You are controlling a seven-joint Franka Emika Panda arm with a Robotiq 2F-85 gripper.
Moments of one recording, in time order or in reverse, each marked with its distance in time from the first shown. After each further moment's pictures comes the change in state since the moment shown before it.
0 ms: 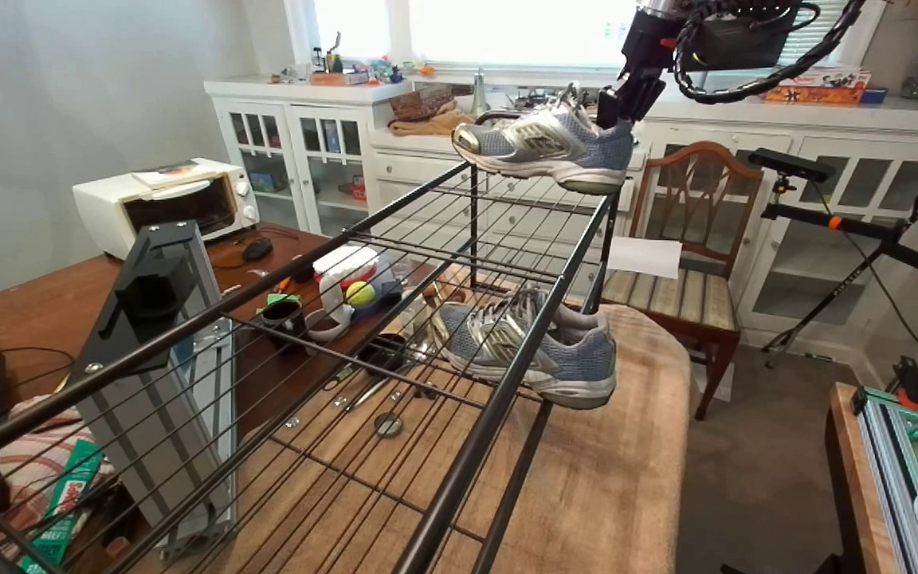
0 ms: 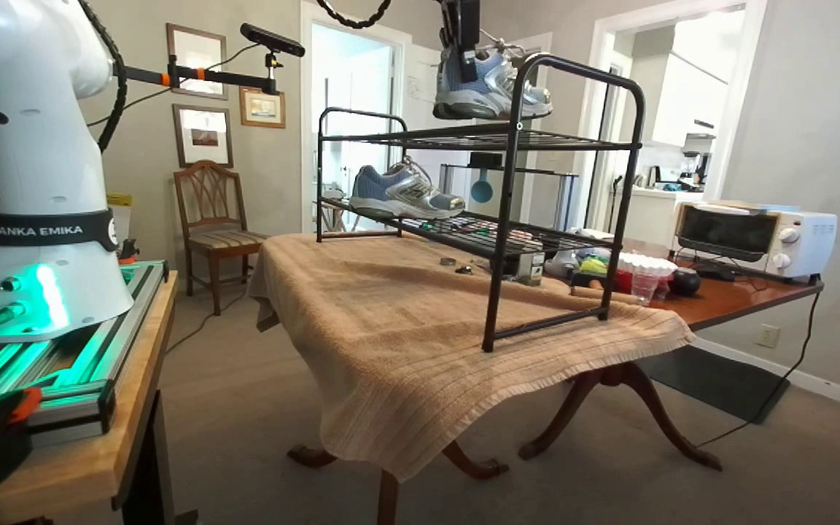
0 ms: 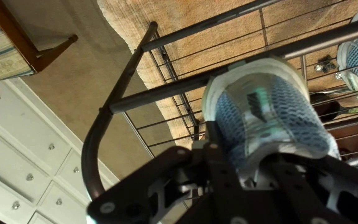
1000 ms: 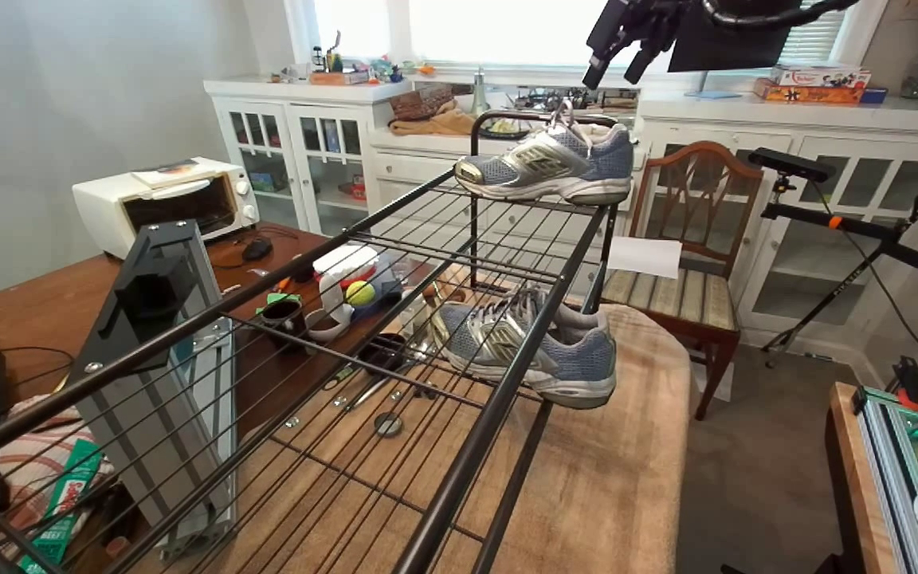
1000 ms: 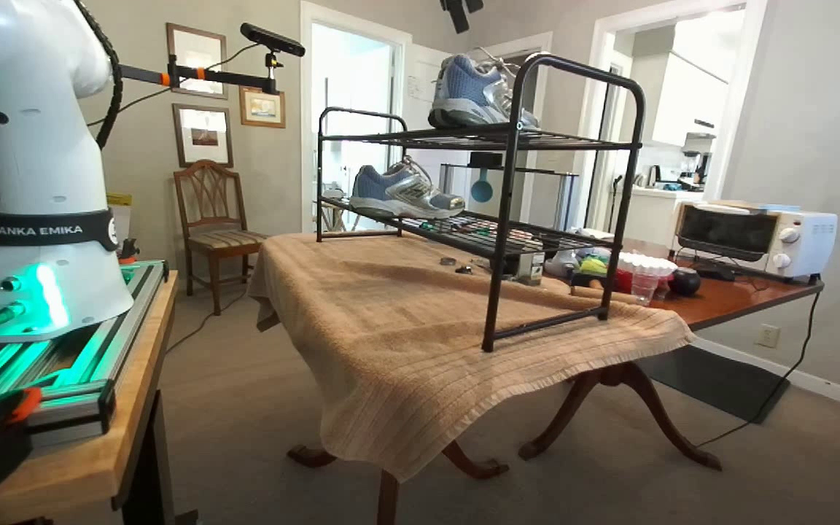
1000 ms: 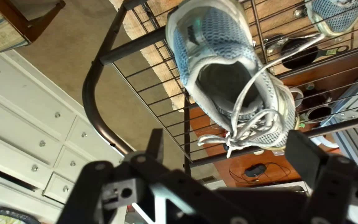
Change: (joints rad) arm 0.004 -0.110 0.049 0.026 -0.009 0.024 0.123
